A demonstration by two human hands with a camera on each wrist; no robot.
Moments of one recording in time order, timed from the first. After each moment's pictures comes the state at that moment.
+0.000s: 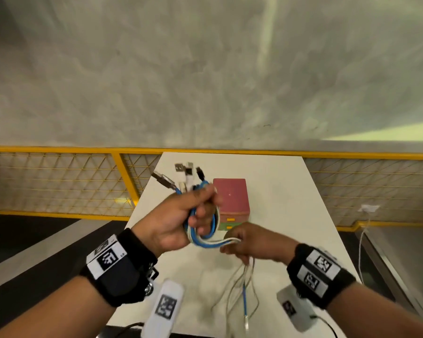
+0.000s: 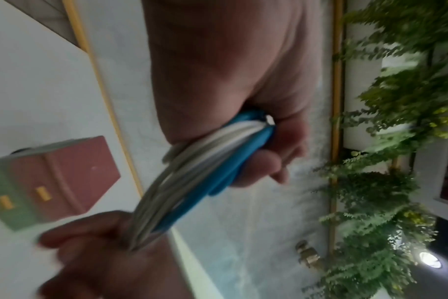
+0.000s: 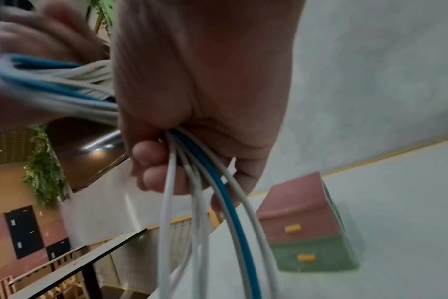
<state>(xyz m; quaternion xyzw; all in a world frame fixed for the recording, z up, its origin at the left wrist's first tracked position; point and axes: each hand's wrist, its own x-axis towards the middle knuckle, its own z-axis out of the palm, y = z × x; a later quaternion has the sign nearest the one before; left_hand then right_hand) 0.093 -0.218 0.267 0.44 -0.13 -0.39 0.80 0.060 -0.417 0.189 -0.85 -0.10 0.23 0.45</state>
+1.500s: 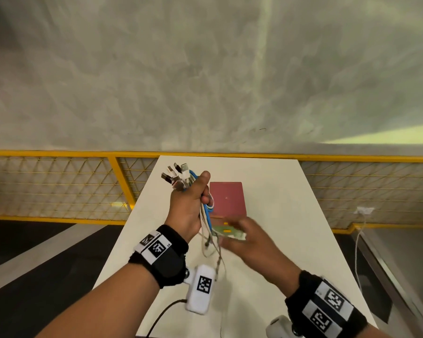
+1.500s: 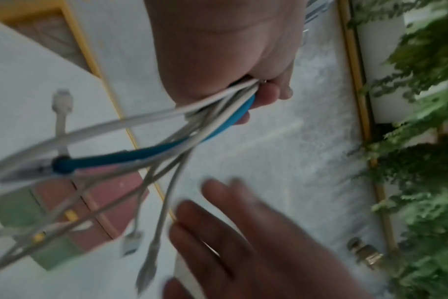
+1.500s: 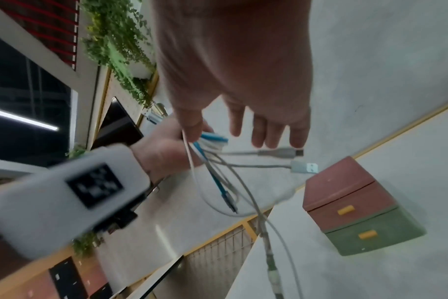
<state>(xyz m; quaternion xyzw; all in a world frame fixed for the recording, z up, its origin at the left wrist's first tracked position) 0.129 -0.269 0.231 0.51 0.03 -0.04 0.86 0.038 -0.404 0.183 -0.83 0.03 -0.02 0.56</state>
